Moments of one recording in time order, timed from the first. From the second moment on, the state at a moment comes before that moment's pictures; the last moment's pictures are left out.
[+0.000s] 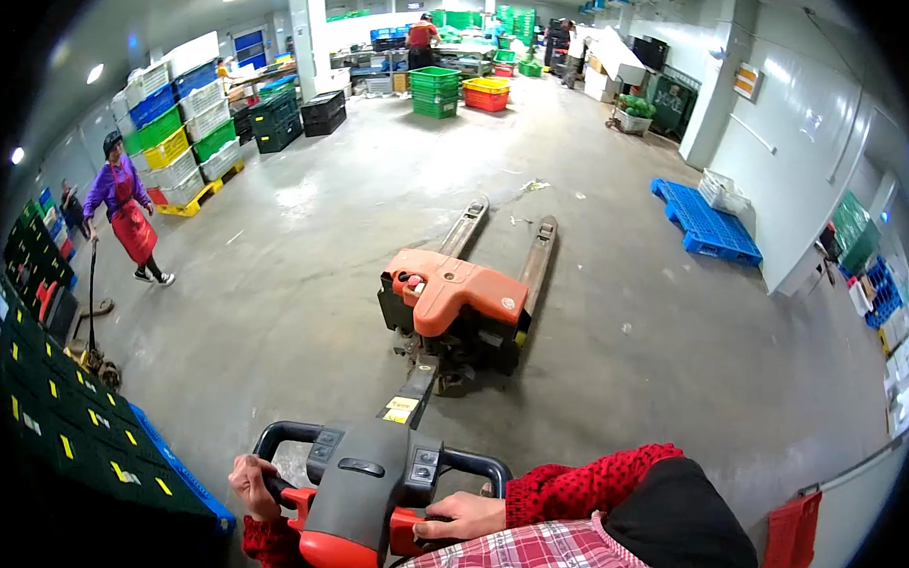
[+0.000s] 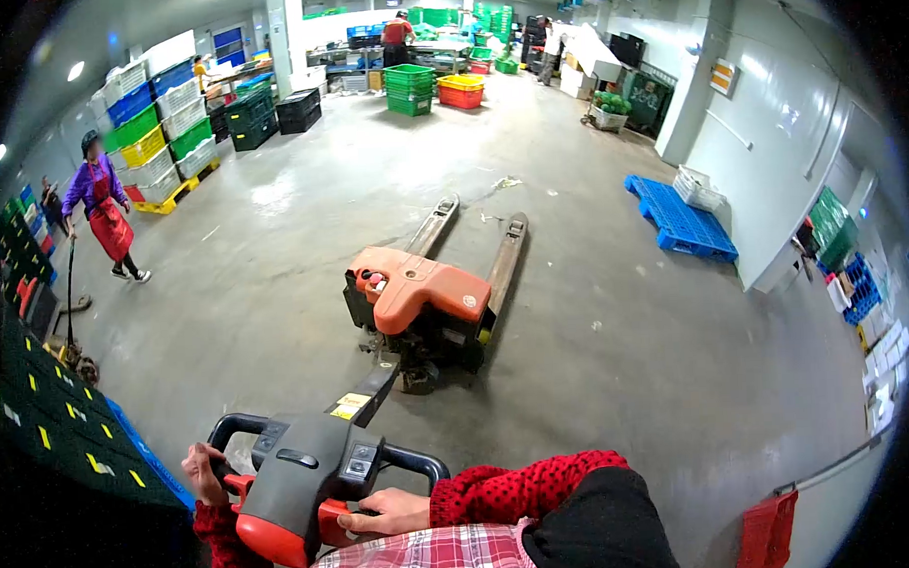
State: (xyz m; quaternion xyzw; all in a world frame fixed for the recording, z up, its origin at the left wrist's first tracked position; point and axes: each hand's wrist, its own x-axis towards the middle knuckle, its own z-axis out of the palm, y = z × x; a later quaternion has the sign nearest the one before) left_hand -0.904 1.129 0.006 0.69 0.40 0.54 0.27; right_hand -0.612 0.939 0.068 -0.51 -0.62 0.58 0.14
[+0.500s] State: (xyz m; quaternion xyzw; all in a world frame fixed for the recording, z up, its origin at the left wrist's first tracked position) left_hand -0.938 1.131 -0.022 0.76 0.30 0.56 0.11; right_hand -0.643 0.911 0.068 -0.56 -0.59 0.54 0.22
